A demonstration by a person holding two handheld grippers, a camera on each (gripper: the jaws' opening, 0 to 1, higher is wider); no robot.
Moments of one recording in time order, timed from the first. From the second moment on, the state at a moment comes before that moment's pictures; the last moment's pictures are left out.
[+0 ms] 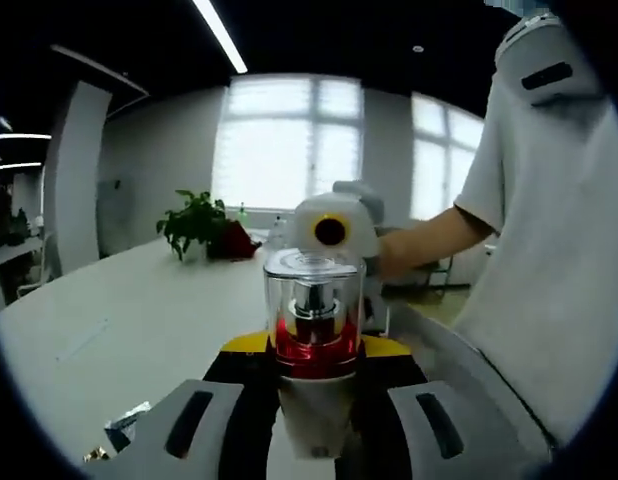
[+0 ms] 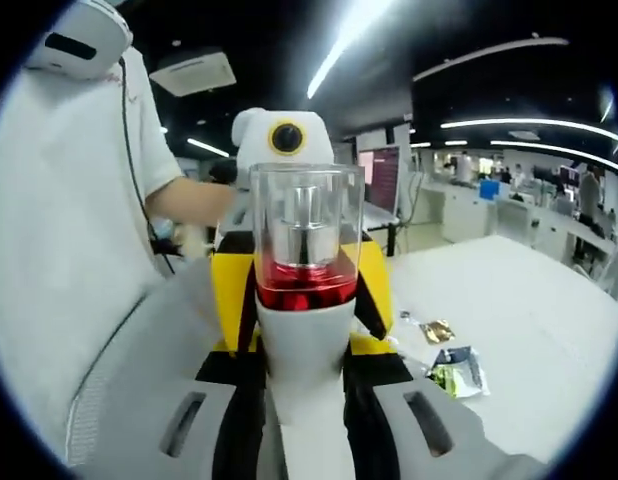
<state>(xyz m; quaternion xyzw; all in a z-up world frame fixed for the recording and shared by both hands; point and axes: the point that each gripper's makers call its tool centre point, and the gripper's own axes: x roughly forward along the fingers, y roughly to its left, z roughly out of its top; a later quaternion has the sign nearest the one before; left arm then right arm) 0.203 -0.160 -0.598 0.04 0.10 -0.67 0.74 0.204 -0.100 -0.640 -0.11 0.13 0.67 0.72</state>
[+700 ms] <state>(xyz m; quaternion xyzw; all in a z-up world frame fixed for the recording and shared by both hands) 0.252 -0.215 -0.688 0.03 0.17 -0.68 0.71 0.254 -0.165 -0.733 -0.16 0.17 0.63 0.74</state>
